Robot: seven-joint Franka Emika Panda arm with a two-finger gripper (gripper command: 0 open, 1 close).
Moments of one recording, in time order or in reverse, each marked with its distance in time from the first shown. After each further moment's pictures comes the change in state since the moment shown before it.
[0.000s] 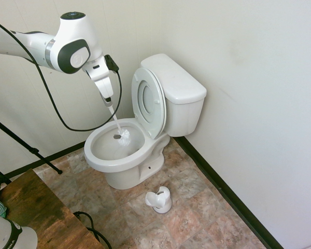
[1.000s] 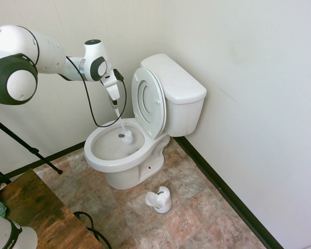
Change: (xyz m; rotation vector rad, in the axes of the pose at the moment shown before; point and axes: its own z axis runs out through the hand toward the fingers) arm -0.068 -0.147 0.212 -0.065 0.030 0.039
